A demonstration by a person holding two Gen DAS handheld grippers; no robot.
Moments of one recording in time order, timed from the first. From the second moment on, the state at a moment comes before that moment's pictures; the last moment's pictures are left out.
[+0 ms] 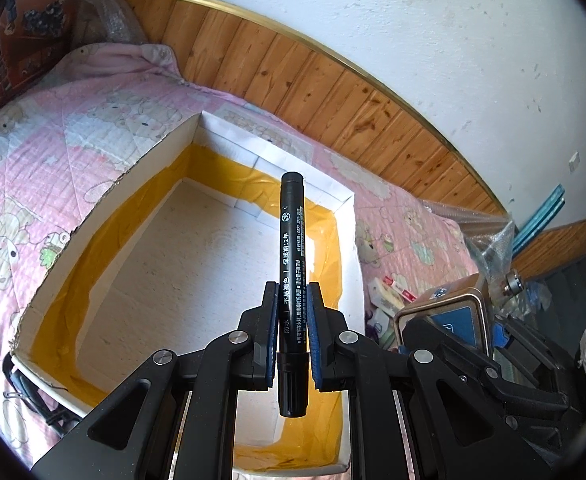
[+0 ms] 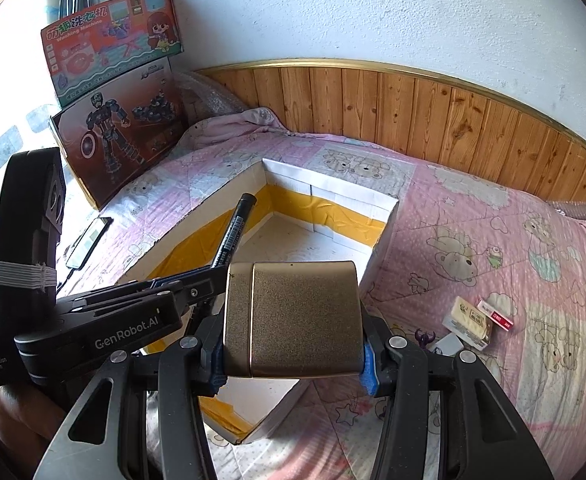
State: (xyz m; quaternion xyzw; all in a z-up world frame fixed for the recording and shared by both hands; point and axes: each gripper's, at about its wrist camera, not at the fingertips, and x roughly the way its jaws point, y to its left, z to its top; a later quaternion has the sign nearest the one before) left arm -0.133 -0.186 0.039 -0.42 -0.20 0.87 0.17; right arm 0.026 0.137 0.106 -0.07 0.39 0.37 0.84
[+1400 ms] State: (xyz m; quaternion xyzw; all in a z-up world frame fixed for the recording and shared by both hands) left arm -0.225 -0.202 0.002 -0.49 -0.27 0.82 0.13; right arm 0.113 0.204 0.078 -0.12 0.42 0.42 0.80
